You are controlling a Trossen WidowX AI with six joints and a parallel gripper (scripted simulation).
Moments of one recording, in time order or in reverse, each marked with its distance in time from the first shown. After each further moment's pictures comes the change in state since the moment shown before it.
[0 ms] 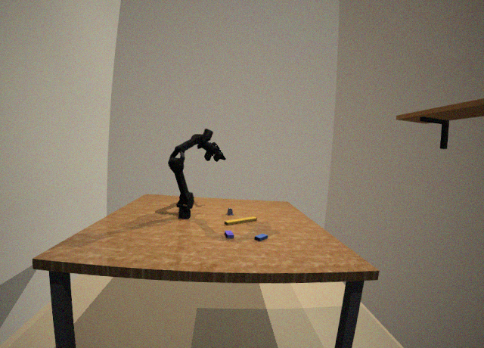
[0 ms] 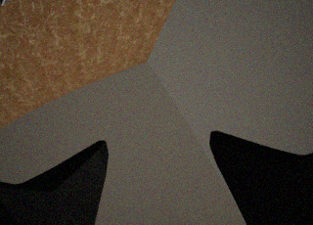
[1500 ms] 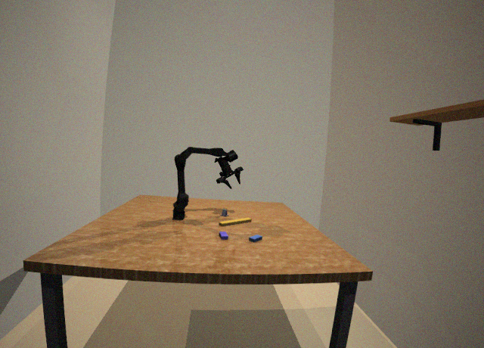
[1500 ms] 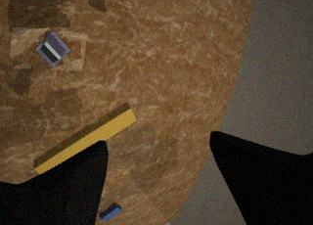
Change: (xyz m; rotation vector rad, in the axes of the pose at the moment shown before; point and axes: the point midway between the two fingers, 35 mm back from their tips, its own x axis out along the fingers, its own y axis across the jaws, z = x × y) arm 0.109 0.210 0.022 1.106 0.022 0.752
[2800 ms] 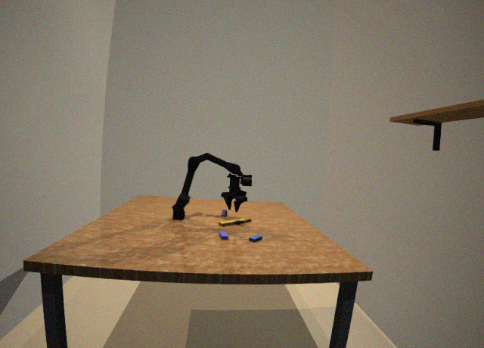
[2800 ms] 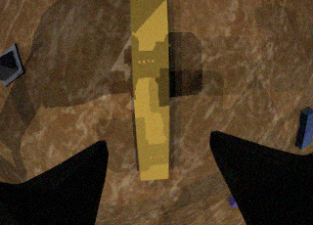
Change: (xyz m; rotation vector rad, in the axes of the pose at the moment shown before) arm 0.107 0.102 -0.120 1.210 0.189 0.534
